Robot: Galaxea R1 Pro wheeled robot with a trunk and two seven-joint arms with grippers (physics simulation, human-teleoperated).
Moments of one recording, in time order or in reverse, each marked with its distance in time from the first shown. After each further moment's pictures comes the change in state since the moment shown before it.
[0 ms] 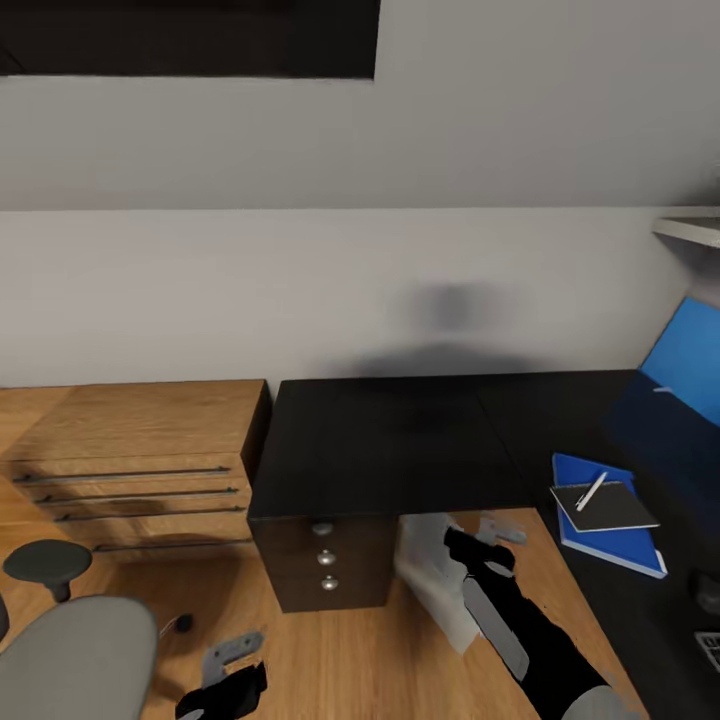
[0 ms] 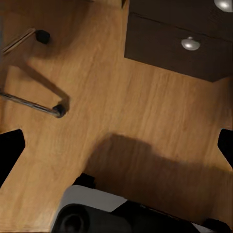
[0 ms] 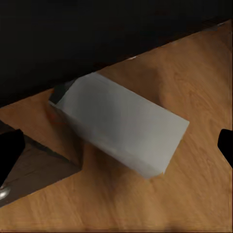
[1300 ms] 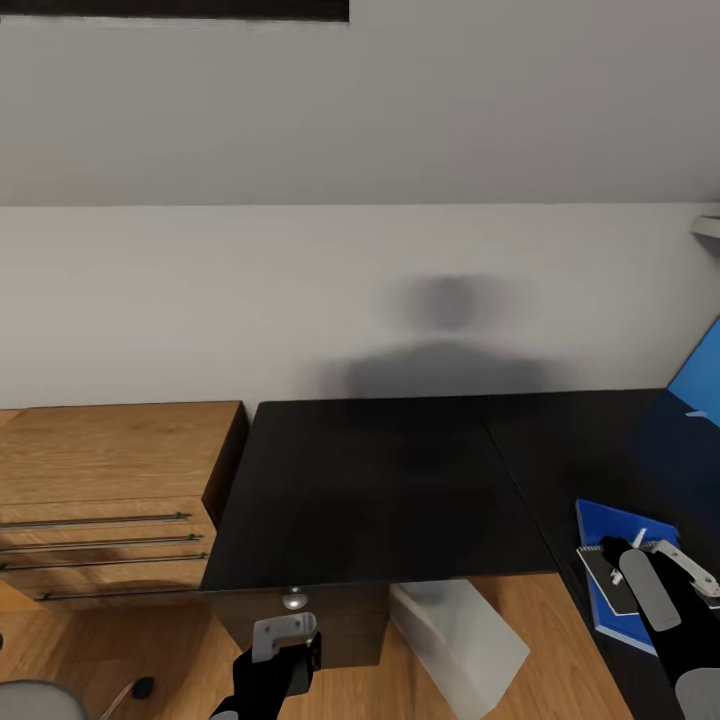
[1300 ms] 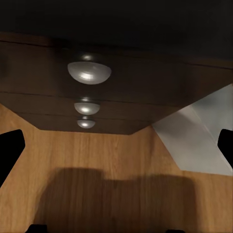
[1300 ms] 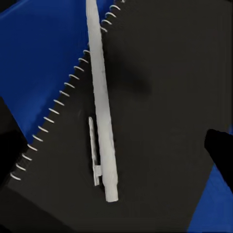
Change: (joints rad) left arm 0.000 0.034 -0.248 -0.252 -0.003 -0.004 0.014; right arm -0.046 -0.223 -0.644 0.104 -0.119 0.132 0.010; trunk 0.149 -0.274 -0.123
